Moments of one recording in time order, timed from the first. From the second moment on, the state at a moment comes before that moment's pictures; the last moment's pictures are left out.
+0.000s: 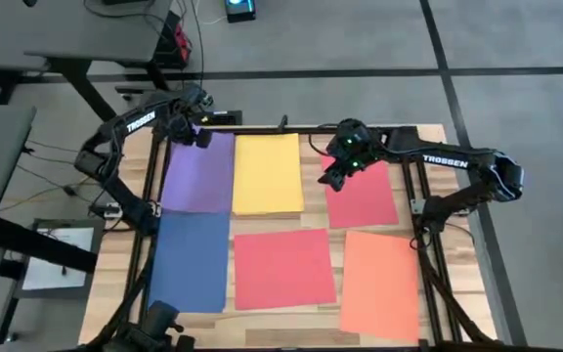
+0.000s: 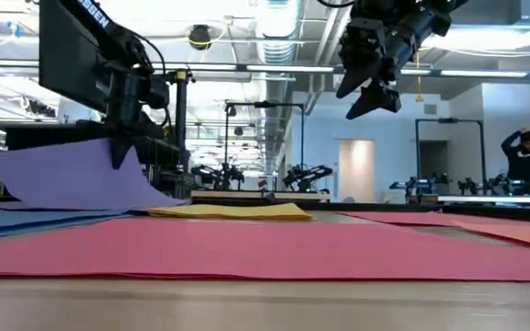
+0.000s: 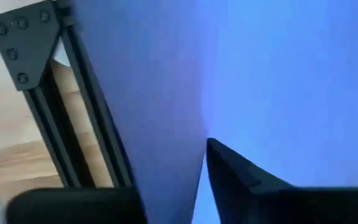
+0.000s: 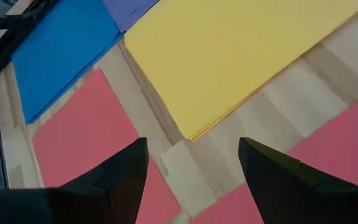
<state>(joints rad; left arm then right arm) 1.09 1.62 1.22 -1.05 -0.12 -0.24 -0.41 1.34 1.07 -0.59 -0.26 0.34</state>
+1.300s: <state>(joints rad) 0.83 1.69 1.34 -0.86 0.10 0.23 -0.47 1.25 1.10 -0.62 -0.26 0.27</state>
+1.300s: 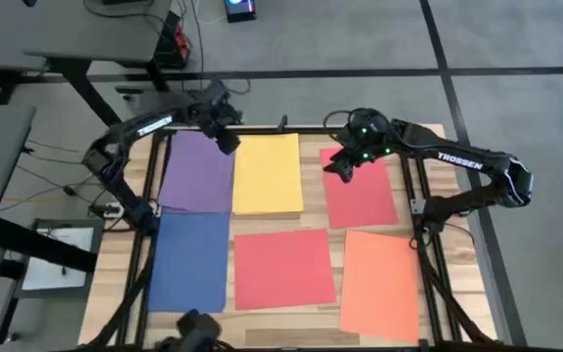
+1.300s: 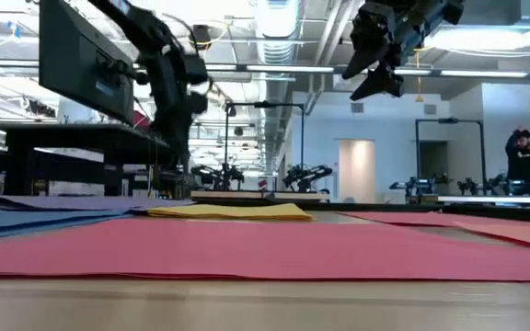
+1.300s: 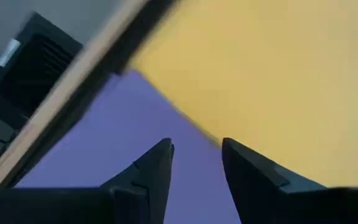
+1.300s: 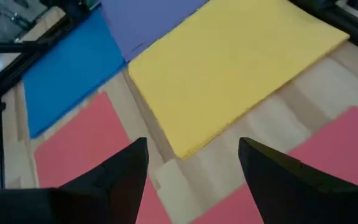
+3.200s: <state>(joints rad) 0.83 1.93 1.32 -0.93 0.03 0.54 -0.43 1.25 1.09 -0.68 -0.26 0.28</state>
